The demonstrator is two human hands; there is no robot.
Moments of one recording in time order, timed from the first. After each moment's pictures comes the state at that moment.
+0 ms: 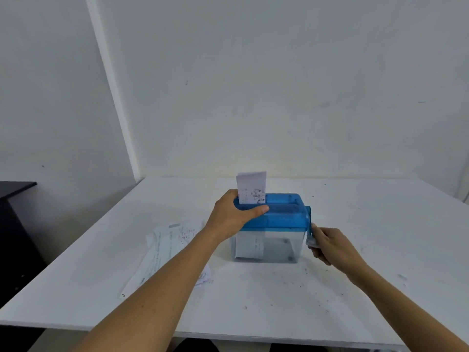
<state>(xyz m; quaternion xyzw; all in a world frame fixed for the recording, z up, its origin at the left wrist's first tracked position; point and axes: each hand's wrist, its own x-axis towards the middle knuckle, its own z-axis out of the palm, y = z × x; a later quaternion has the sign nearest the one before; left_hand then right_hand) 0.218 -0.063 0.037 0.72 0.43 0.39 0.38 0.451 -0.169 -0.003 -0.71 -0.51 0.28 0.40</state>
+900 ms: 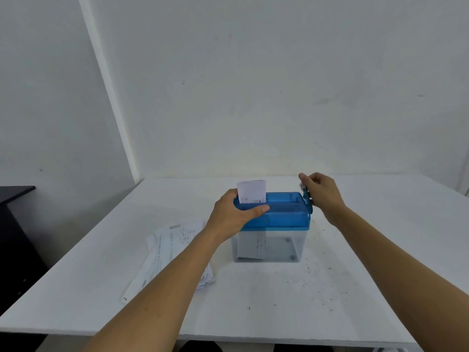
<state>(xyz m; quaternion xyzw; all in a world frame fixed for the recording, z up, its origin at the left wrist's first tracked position) 0.217 -0.061 0.037 0.72 0.44 0.38 0.38 0.458 -0.084 0.059 -0.65 -0.44 0.25 0.57</state>
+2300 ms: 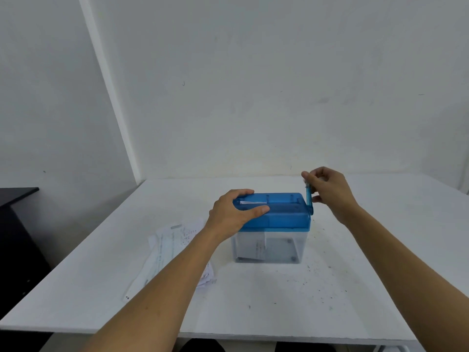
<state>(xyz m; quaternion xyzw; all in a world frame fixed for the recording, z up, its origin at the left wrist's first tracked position) 0.214 -0.067 0.039 0.74 0.44 0.37 0.35 0.462 -0.105 0.073 -0.62 -0.46 0.25 0.58</state>
